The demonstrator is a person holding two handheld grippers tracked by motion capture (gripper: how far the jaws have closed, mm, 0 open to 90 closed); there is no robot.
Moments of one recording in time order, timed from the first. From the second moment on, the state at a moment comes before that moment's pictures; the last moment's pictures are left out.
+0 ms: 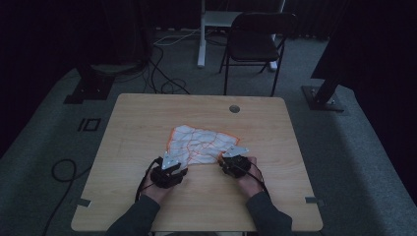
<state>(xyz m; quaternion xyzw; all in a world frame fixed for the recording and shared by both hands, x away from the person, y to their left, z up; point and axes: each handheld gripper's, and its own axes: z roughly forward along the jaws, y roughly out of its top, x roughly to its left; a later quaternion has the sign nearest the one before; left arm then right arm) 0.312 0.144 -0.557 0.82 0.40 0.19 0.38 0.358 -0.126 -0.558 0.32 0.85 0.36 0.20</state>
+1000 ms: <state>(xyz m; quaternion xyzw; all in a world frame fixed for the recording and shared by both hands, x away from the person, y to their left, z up) 0.324 0.182 -0.535 0.78 0.44 0.25 0.36 0.354 -0.133 -0.516 0.31 0.83 0.40 0.23</state>
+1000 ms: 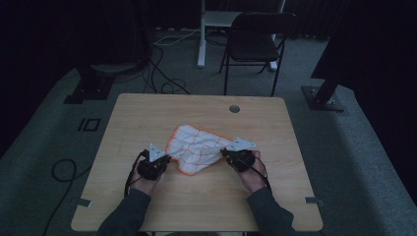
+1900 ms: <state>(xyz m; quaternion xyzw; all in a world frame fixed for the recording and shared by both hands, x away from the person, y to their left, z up) 0.329 0.190 -0.538 0.77 0.47 0.26 0.35 0.375 -0.136 -0.530 0.33 0.84 0.37 0.21</state>
